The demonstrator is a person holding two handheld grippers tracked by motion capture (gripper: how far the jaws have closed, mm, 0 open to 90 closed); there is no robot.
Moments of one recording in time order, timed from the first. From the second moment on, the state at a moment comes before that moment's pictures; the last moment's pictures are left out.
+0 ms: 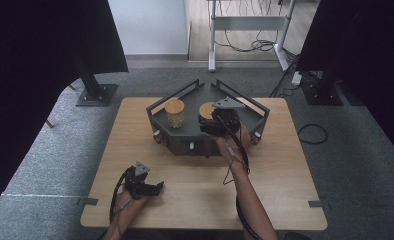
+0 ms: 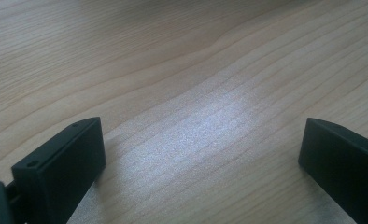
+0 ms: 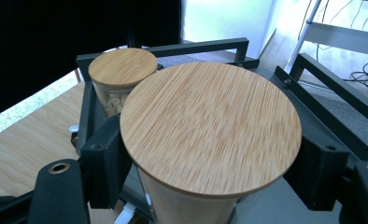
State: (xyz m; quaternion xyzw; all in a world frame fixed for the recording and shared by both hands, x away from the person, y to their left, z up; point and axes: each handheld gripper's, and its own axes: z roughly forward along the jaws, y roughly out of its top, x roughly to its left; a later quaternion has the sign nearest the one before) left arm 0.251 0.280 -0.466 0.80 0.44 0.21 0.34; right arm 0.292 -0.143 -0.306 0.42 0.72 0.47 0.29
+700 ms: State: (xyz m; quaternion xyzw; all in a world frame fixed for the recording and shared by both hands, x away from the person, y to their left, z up) left arm 0.251 0.281 -0.467 0.80 0.44 0.21 0.34; right arm 0.324 -0.134 -0.322 0.43 0.71 0.46 0.30
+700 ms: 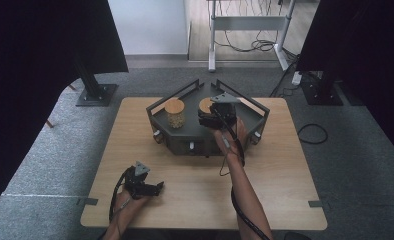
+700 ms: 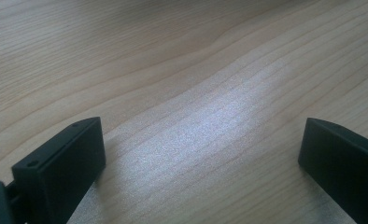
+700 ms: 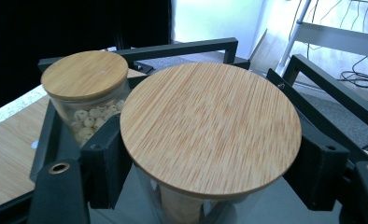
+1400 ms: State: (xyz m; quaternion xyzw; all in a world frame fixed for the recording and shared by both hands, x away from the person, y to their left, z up) left arm 0.251 0.281 -0.467 0.80 0.44 0.21 0.34; right arm 0.345 -0.121 -0.341 0.44 0.72 0.45 0.30
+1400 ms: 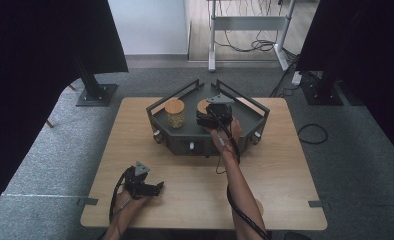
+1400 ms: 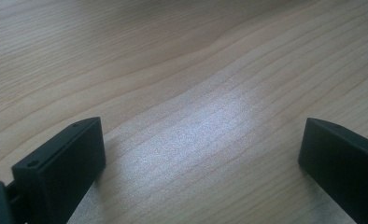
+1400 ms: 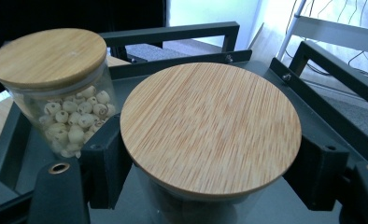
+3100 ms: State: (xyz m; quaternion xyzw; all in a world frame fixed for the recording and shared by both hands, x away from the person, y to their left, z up) left arm 0.250 0.281 -0.467 0.80 0.44 0.21 0.34; right arm 0.331 -0.135 -0.344 0.44 0.72 0.46 0.29
